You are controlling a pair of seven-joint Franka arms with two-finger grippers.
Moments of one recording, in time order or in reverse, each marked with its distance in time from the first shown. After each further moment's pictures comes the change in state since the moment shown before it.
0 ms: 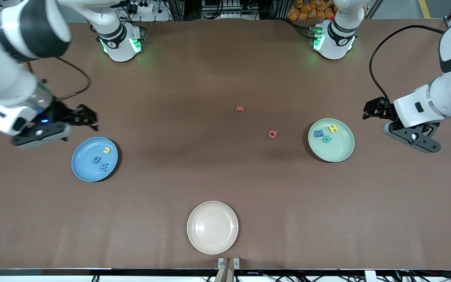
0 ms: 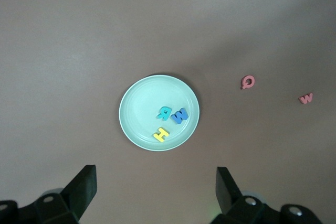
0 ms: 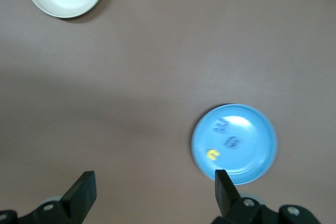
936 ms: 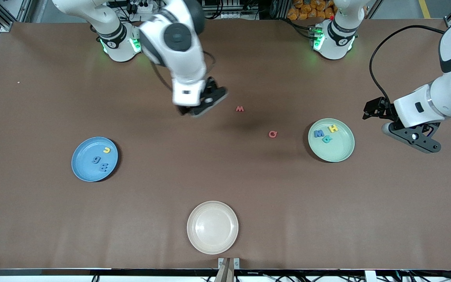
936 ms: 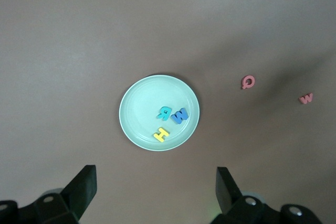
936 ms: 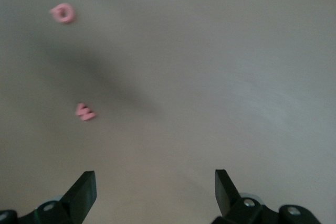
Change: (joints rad) left arm 0.000 0.000 0.000 0.000 0.000 0.000 0.000; right arm 0.484 0.239 0.130 -0.013 -0.072 0.180 0.149
